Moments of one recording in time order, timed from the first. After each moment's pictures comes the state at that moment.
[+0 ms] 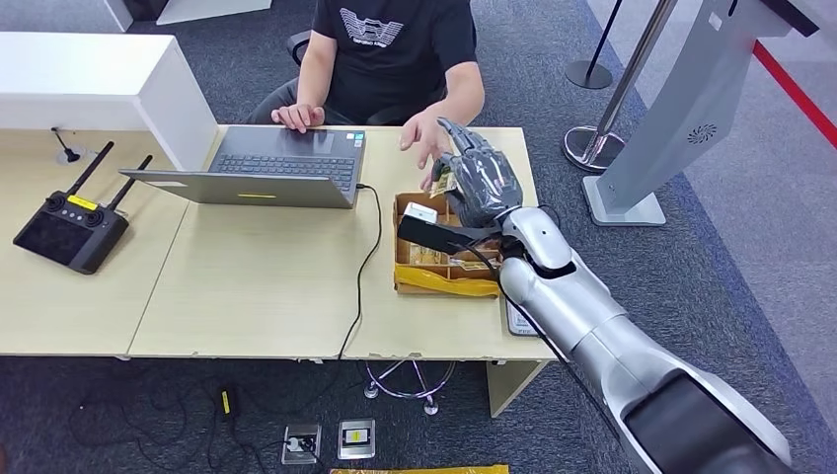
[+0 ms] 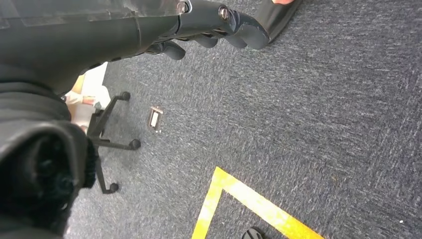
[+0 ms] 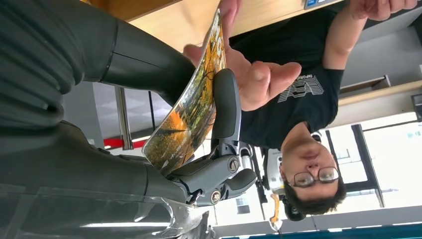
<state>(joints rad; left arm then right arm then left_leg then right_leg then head) -0.20 0.23 1.49 -0.15 -1.32 -0.09 -0.08 -0.91 -0.06 0.76 -0.75 0.82 -0.28 -0.18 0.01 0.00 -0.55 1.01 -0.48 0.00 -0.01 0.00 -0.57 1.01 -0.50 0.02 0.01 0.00</state>
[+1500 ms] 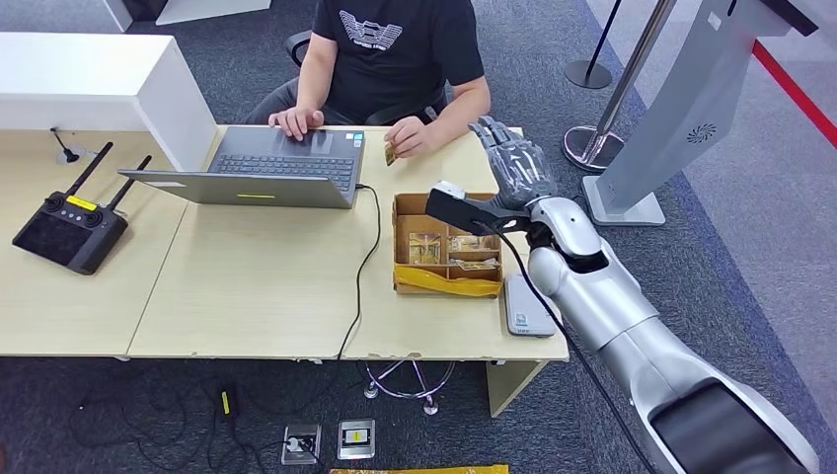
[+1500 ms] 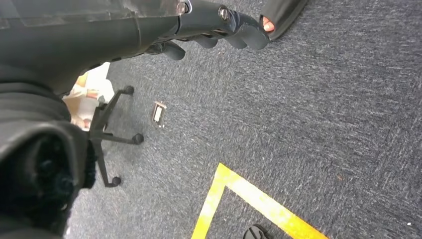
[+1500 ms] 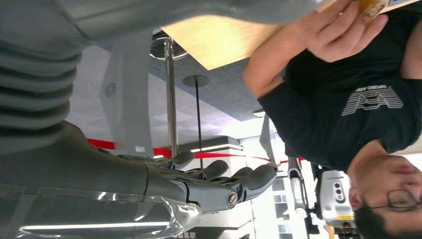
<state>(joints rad) -0.19 0.21 1.50 -0.15 -1.29 -0.07 -0.08 -0.86 -0.16 0.65 -0.94 0.88 -0.05 0.01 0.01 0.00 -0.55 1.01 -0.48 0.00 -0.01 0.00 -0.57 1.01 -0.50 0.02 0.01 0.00</state>
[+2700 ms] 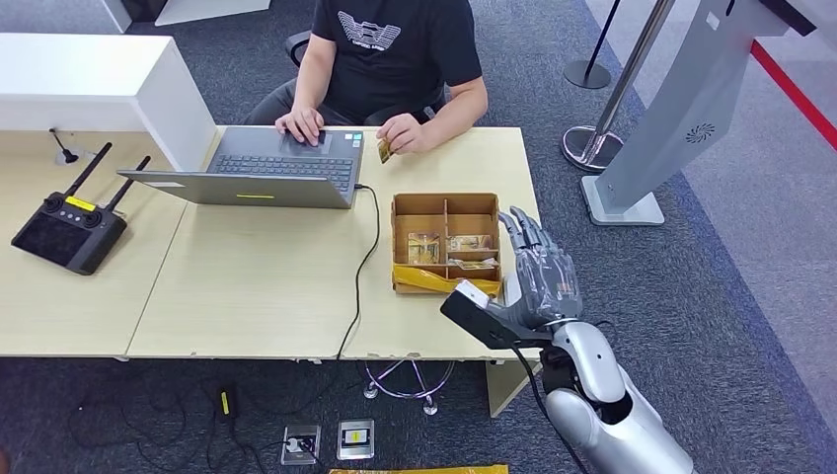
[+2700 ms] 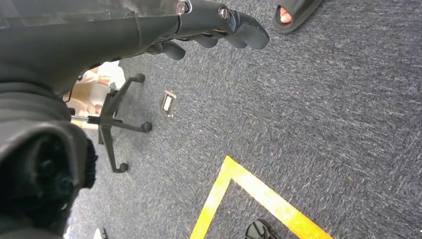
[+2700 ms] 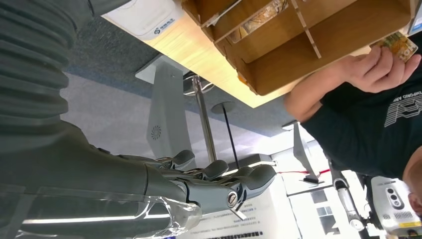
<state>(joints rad) -0.19 0.19 1.52 -0.15 -1.27 -0.02 -0.03 -0.32 -0.32 0.60 -1.61 0.97 -0.09 0.32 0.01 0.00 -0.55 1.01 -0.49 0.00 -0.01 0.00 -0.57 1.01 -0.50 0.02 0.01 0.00</state>
